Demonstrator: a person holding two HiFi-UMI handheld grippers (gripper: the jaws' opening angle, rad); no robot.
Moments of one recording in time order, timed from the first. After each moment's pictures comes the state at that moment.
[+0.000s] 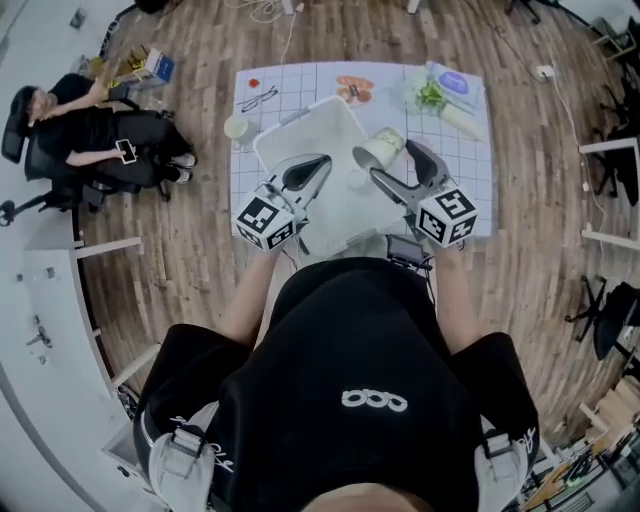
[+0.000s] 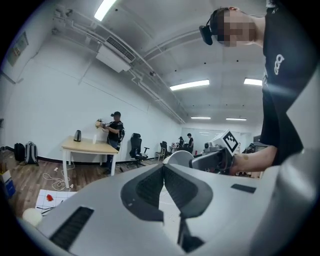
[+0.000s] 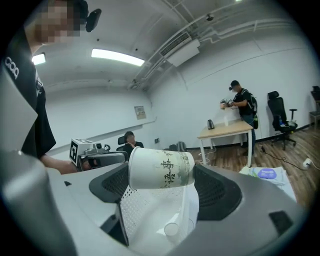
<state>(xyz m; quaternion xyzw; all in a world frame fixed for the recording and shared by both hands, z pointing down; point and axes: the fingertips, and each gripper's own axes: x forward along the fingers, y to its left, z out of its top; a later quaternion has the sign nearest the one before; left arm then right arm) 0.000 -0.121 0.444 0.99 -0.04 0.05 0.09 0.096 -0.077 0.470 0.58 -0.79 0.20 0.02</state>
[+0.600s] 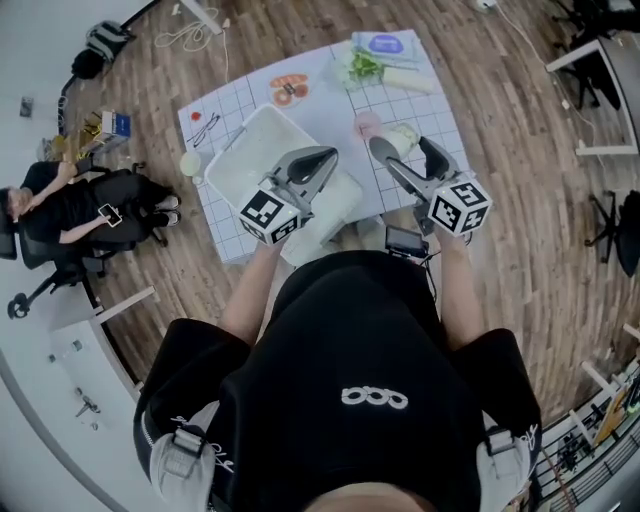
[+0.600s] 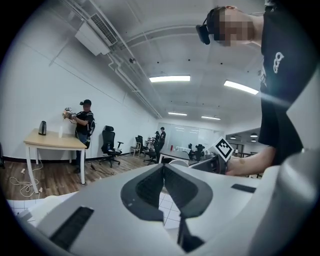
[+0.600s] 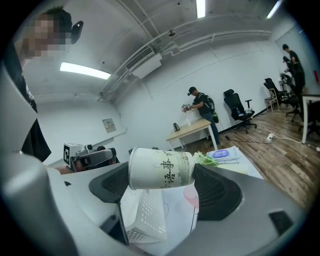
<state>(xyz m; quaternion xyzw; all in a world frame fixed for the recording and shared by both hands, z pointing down) 0.113 -0.043 0.451 0.99 0.12 0.08 0.08 0.212 0.039 0.512 0.70 -0.66 0.27 -0.07</state>
